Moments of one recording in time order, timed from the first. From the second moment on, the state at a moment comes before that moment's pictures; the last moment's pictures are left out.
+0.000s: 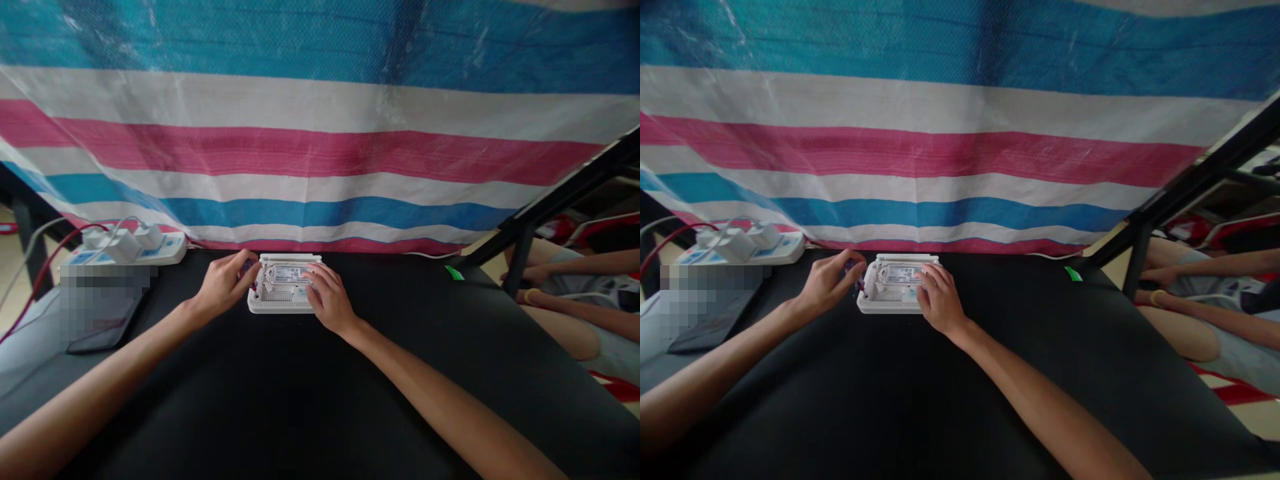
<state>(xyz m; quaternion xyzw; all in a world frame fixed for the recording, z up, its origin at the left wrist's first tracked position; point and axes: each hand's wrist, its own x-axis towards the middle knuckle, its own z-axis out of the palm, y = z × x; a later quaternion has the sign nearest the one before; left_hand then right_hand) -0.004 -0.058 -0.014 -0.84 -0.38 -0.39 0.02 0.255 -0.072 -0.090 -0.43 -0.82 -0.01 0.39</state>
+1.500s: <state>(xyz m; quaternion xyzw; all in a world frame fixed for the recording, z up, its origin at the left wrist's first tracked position) -0.005 -0.062 -0.038 -0.80 -0.28 -0.52 0.07 0.256 -0.072 -0.088 -0.44 -0.82 0.01 0.36</state>
